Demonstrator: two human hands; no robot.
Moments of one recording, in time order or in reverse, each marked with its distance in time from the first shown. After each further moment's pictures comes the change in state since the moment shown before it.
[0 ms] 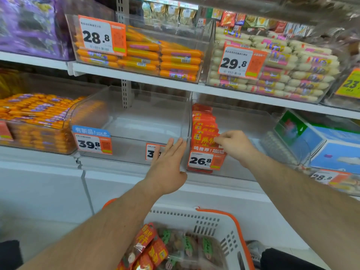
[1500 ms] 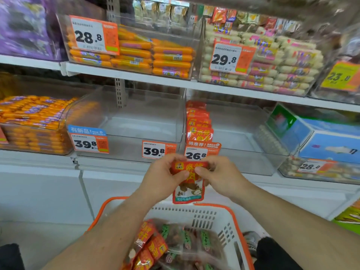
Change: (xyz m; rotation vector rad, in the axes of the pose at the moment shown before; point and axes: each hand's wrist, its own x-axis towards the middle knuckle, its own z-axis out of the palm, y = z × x) left_hand -0.041 0.013 0.001 -0.743 0.090 -0.128; right_hand -0.100 0.022 0.031 0.079 -0.209 -0.180
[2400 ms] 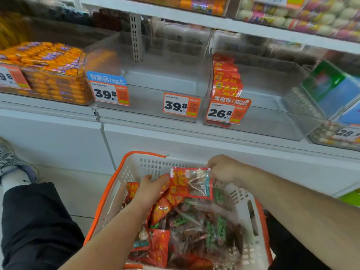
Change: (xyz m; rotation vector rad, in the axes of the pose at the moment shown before) left_hand -0.106 -0.130 -0.001 -0.364 0.192 -0.849; right_hand -0.005 0.057 0.070 -0.379 -0.464 0.335
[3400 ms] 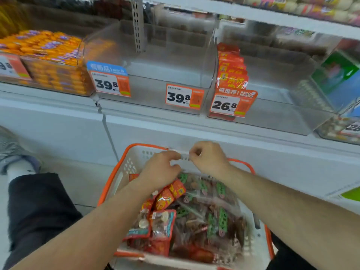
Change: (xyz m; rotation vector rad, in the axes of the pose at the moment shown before) left_hand 0.000 0.052 0.012 0.827 -0.071 0.582; right_hand 0.027 -0.020 0.031 0.033 0.394 -0.330
